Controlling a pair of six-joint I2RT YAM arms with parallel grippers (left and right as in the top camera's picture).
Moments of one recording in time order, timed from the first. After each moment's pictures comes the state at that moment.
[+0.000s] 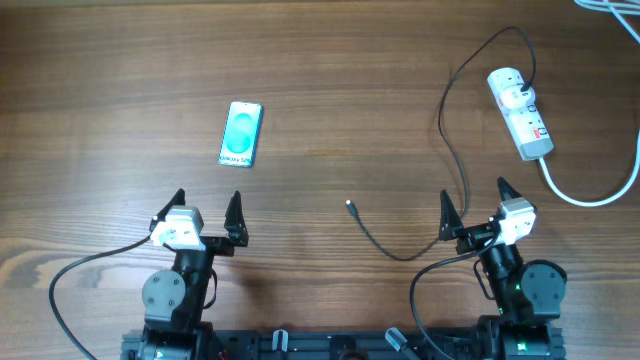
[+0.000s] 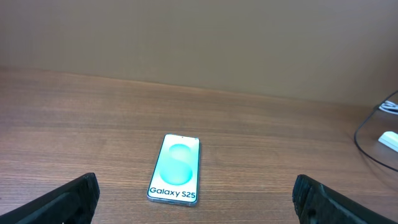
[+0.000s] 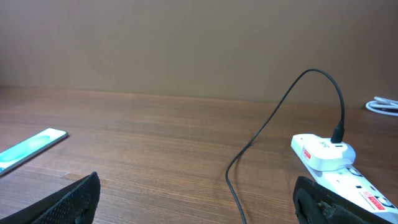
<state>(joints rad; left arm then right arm) -0.12 0.01 0.01 -0.07 -0.01 -0.17 -0.02 0.06 0.01 0.02 -0.25 0.02</state>
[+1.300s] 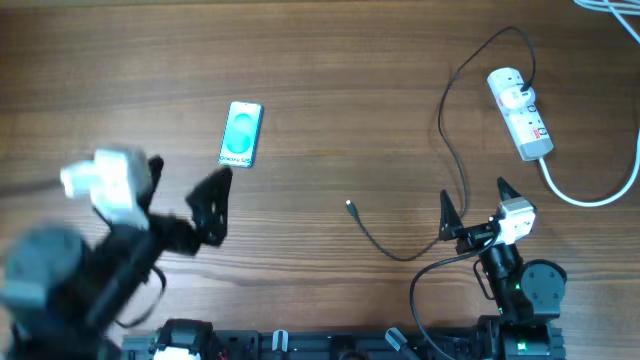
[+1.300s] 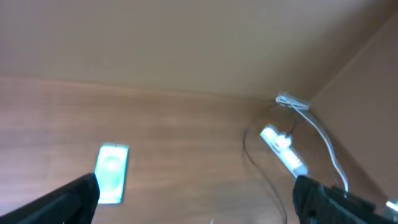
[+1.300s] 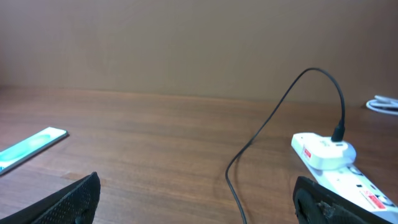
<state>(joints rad) -0.12 0.69 1.27 -0.91 0.26 -0.27 -0.02 0.06 0.01 0.02 -0.25 0.02</state>
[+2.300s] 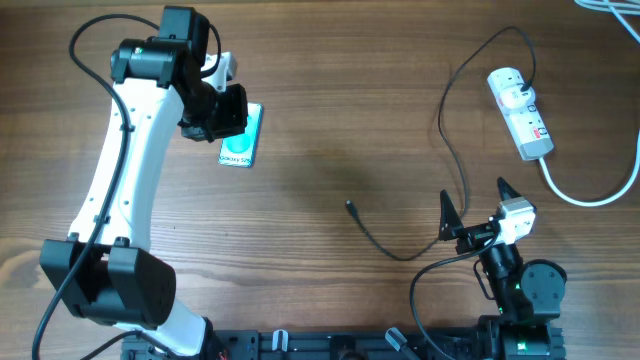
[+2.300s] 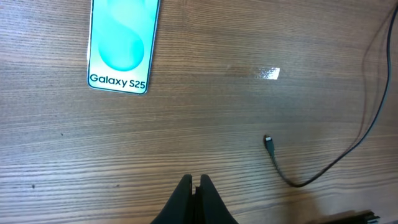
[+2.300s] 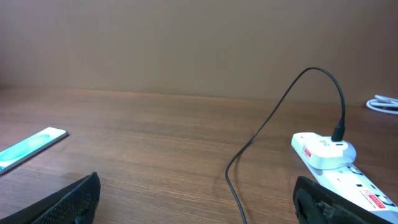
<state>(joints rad) -0.12 1.76 1.73 -1.35 0.25 -0.21 -0.02 0.06 0.01 0.02 -0.25 0.02</state>
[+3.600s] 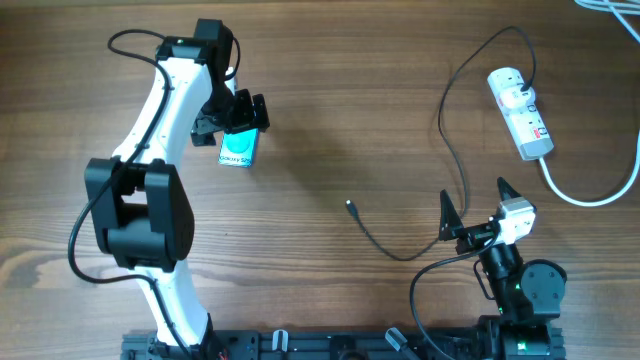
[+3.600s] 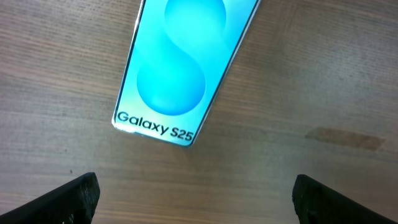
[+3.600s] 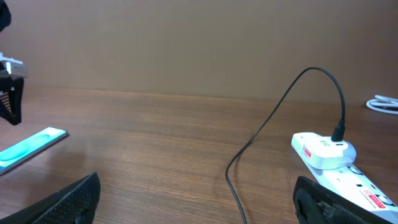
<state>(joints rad) -0.12 2.05 1.73 -1.22 0.09 -0.34 -0.02 0.06 0.01 0.02 -0.25 0.02</state>
